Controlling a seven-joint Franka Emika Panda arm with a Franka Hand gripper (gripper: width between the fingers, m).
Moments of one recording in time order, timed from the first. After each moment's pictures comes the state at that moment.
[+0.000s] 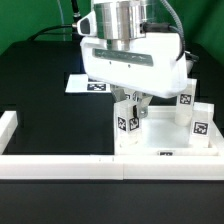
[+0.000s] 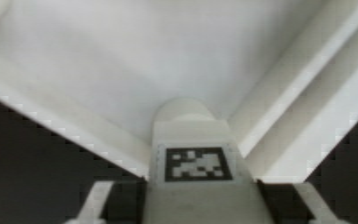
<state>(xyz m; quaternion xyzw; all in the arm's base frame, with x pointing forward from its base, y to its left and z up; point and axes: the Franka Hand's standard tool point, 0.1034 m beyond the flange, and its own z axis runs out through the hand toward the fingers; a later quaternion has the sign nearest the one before) 0.644 -0.005 0.076 -0.85 0.51 -0.05 0.08</state>
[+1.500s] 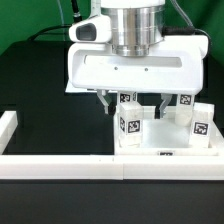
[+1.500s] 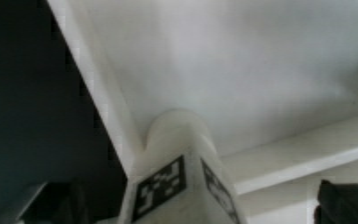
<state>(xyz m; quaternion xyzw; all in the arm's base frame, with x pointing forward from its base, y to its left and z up) 0.644 0.000 0.072 -0.99 0.17 -0.02 0.03</state>
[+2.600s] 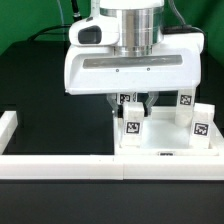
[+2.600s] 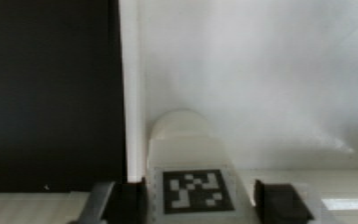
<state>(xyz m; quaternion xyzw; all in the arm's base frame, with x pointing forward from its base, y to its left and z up) 0.643 -0.004 0.071 -1.00 0.01 -0.03 0.02</state>
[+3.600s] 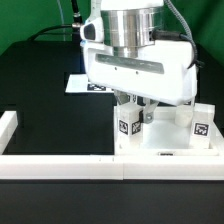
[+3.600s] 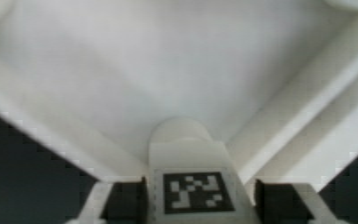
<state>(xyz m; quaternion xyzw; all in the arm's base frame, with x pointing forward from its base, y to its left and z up) 0.647 0.003 0.068 -0.88 0.47 -0.04 0.06</state>
